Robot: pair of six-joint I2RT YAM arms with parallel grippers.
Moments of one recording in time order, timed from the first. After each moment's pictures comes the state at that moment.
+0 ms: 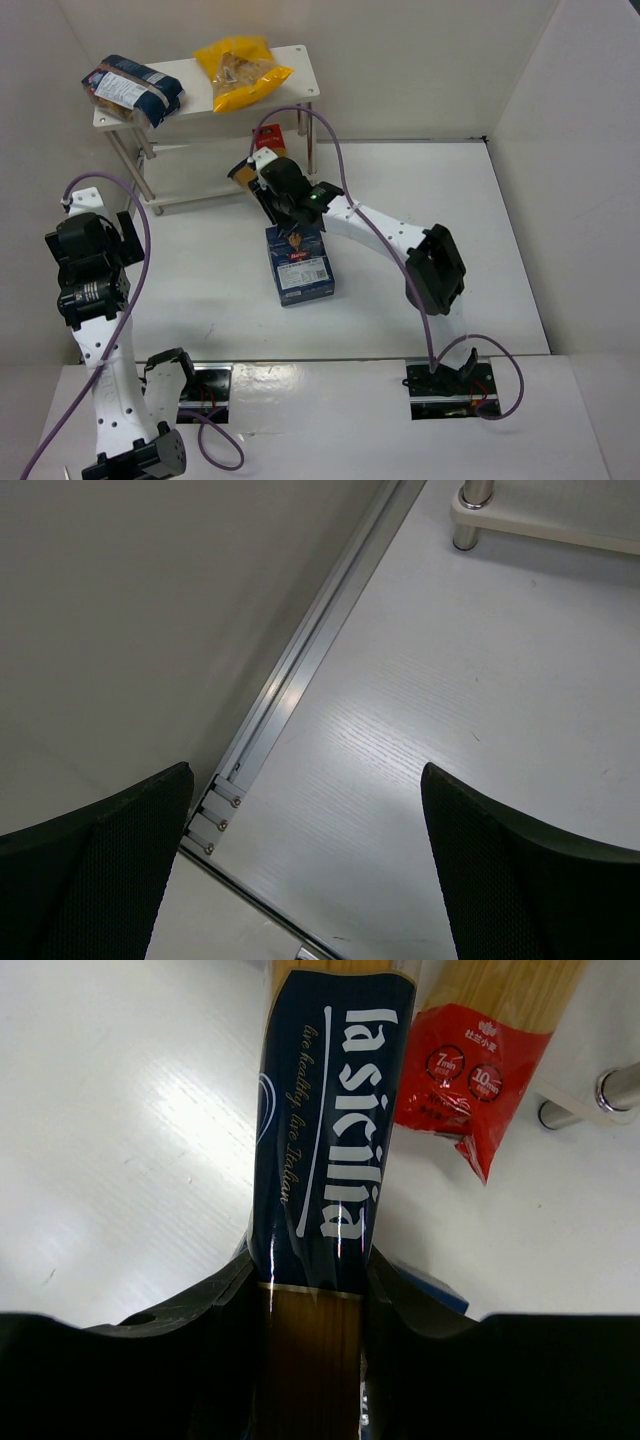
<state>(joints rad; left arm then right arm) 0.39 0.75 1.04 -0.79 -0.26 0.06 0.87 1.99 1.80 -0.43 0.18 0.05</state>
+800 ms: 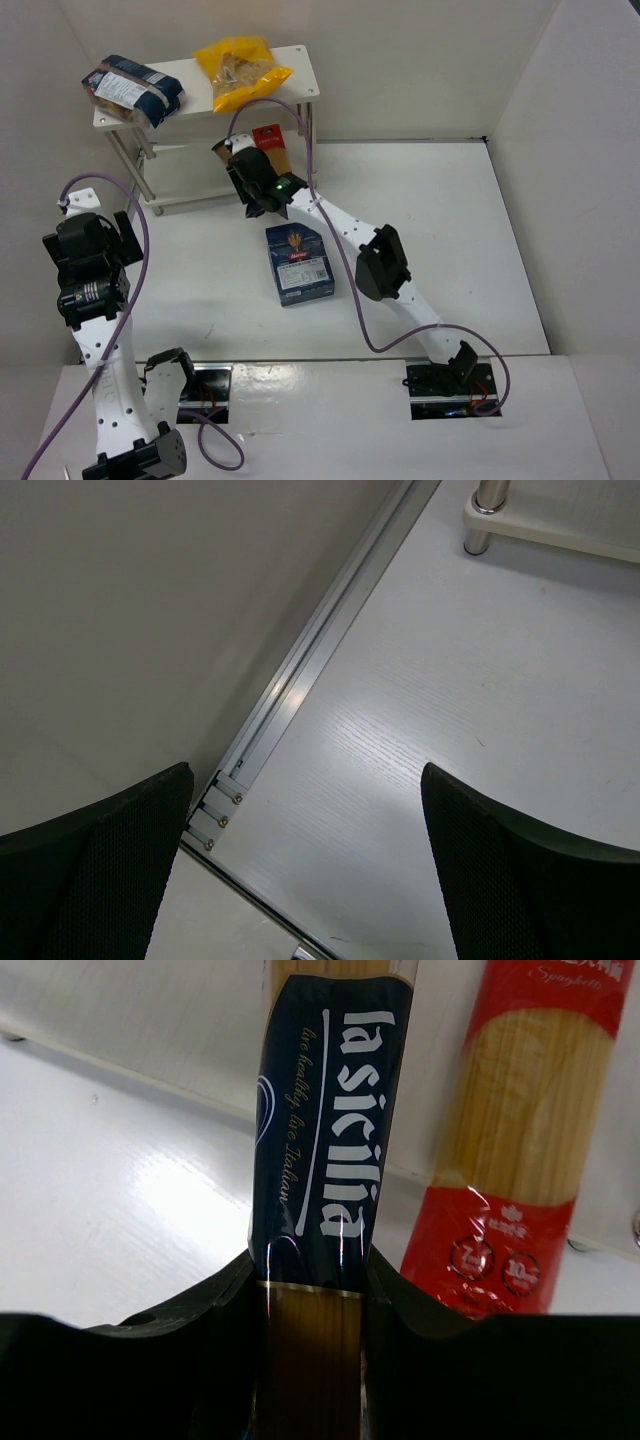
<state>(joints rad) 0.39 0.75 1.04 -0.79 -0.29 0.04 0.87 2.50 2.48 -0.51 0.31 0.14</state>
